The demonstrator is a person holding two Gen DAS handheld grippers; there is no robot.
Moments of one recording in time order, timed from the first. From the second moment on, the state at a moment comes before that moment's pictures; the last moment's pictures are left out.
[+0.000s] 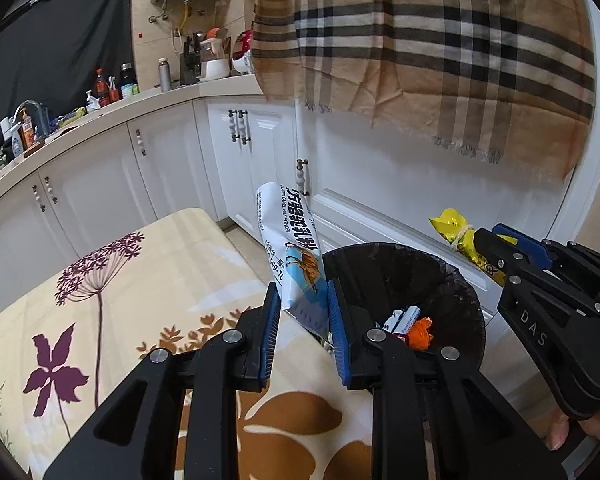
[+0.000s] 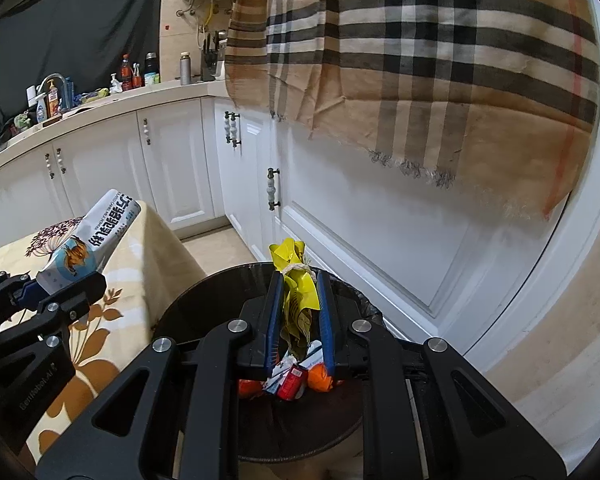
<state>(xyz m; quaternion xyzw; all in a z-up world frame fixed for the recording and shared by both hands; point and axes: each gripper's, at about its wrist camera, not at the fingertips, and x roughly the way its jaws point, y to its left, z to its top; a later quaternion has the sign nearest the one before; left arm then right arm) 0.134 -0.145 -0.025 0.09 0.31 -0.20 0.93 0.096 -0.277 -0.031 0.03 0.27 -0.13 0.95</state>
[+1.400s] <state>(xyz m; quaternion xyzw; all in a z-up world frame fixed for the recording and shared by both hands) 0.133 -0.142 -0.015 0.07 0.26 -0.18 0.94 0.090 -0.278 -0.024 0.03 0.26 -0.15 0.95</state>
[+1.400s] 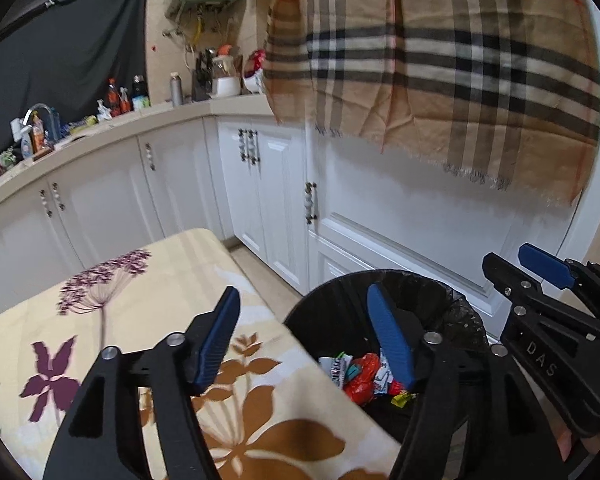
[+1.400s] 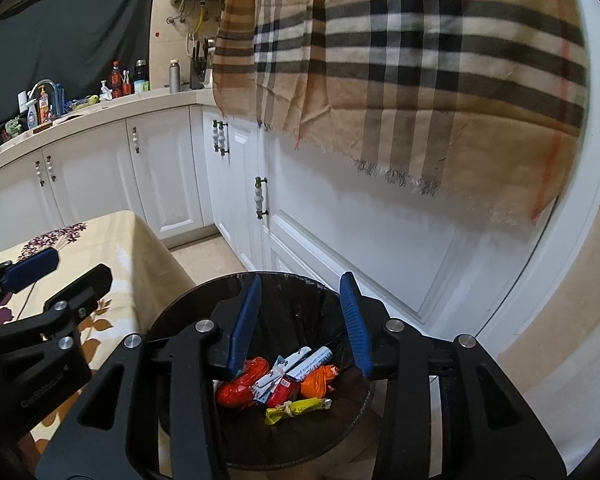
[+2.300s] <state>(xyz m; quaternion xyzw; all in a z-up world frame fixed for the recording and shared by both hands) 0.056 -0.077 0.010 0.03 0.23 -0.16 0.96 0.013 -0.239 0.009 0.01 0.23 -0.14 0.96</state>
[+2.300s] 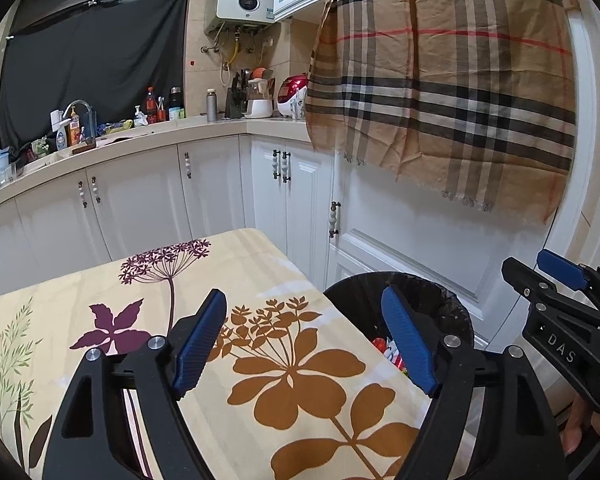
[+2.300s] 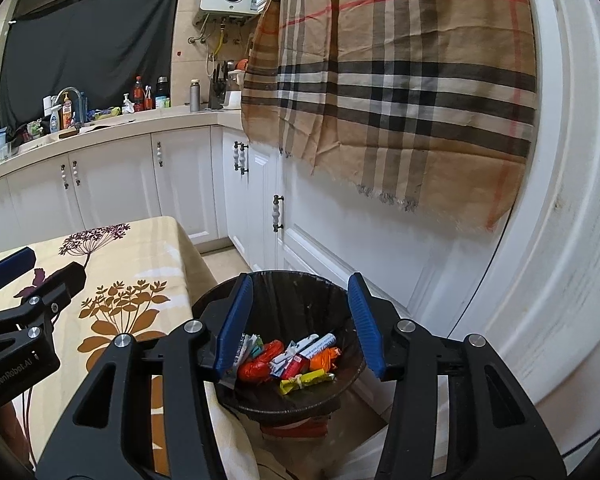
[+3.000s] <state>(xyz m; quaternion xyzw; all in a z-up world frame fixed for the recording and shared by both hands) 0.050 -0.074 0.009 0.03 0.23 -0.16 0.96 0.005 -0.235 0.010 0.01 0.22 -0.14 0.96</state>
